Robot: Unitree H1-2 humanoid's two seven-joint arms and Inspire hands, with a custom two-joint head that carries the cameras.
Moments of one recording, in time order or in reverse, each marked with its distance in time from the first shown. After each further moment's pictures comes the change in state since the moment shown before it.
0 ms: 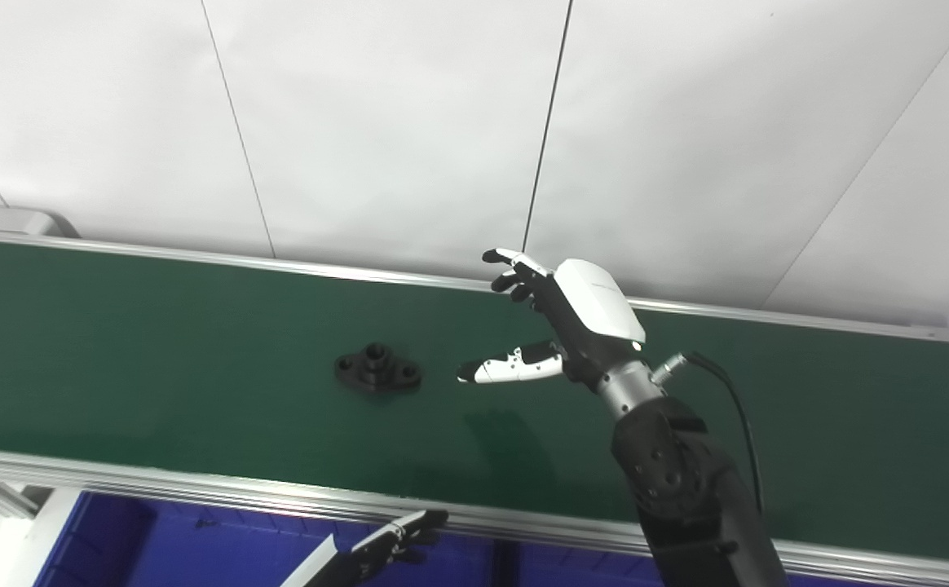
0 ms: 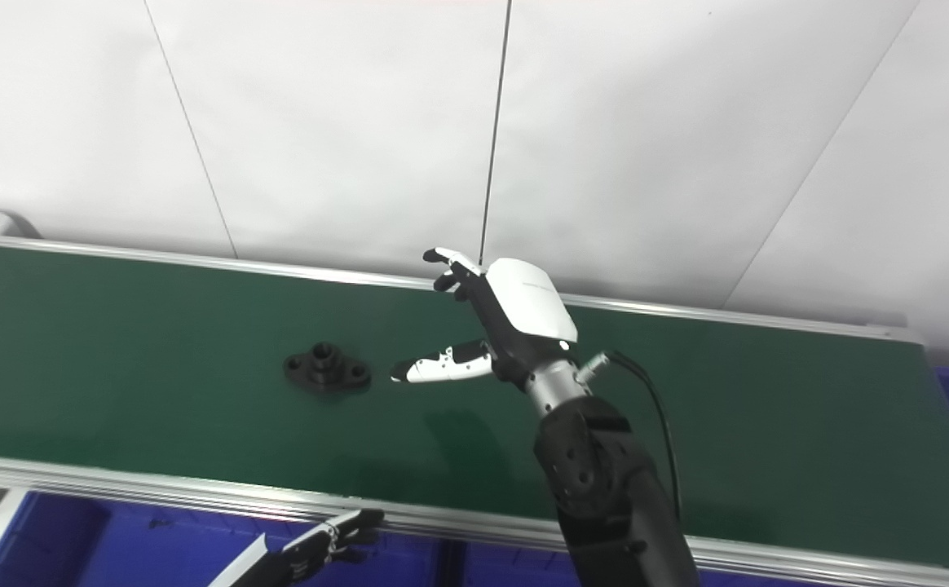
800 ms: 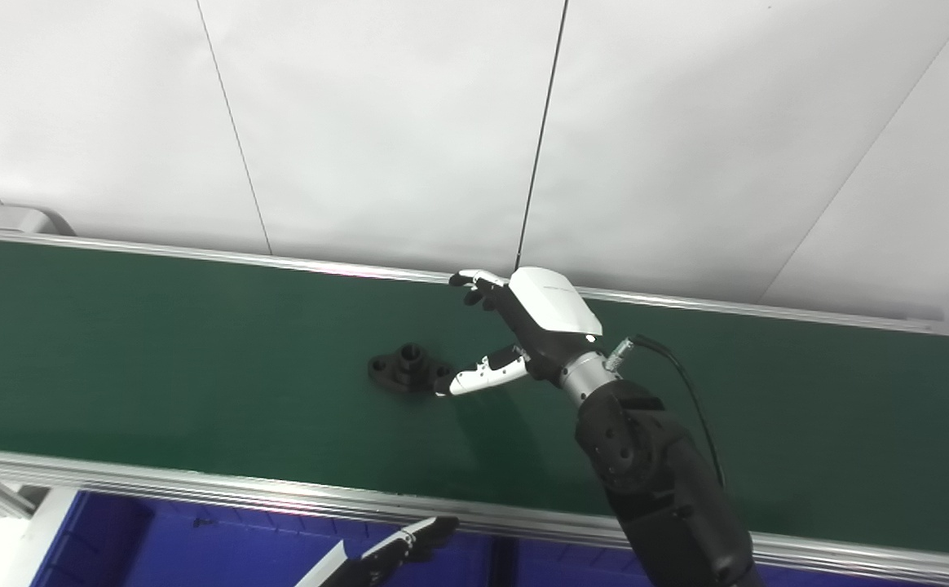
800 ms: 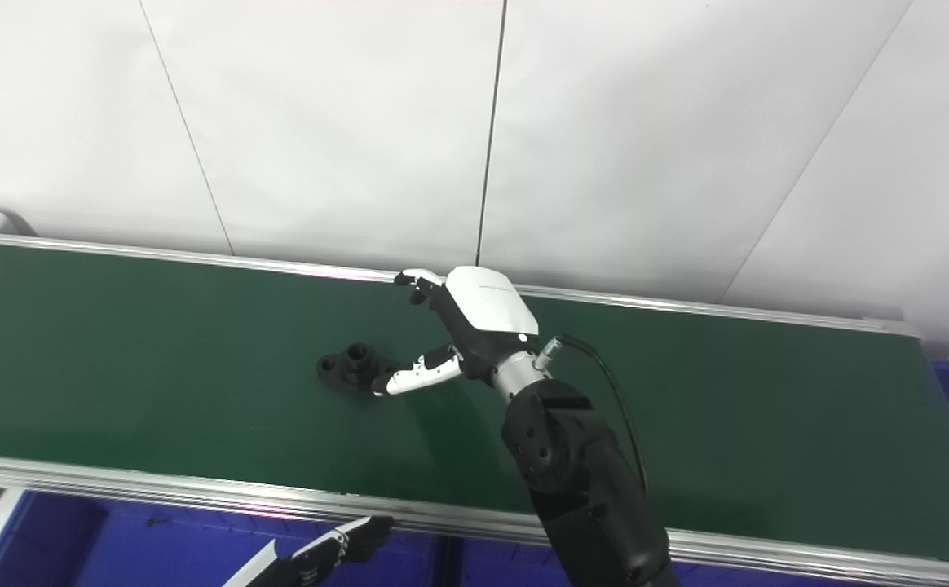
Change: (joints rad) left arm 0.005 -0.027 -0.006 0.001 0.009 0.000 -0.042; right arm -0.067 -0.008 0.092 0.174 -0.023 0.000 0.000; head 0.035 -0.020
